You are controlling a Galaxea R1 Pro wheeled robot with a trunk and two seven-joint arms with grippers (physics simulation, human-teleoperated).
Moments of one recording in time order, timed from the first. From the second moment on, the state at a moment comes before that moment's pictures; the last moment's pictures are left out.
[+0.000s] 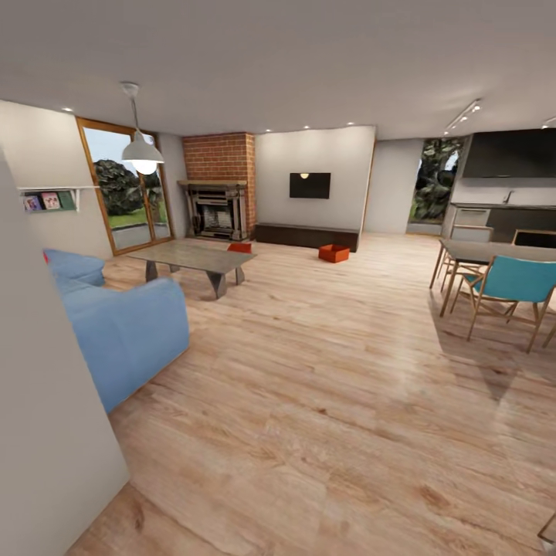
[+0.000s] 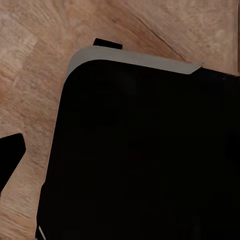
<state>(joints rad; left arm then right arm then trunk) 0.00 -0.02 0.01 -0.08 0.23 -0.08 0.01 -0.12 -0.03 0.55 0.03 -0.25 -0.16 -0.04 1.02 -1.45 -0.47</state>
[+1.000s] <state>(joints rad) 0.00 -0.01 0.01 -0.08 0.23 -0.07 0.01 -0.12 -0.02 0.55 0.02 -0.24 -0.16 -0.05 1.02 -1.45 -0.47</state>
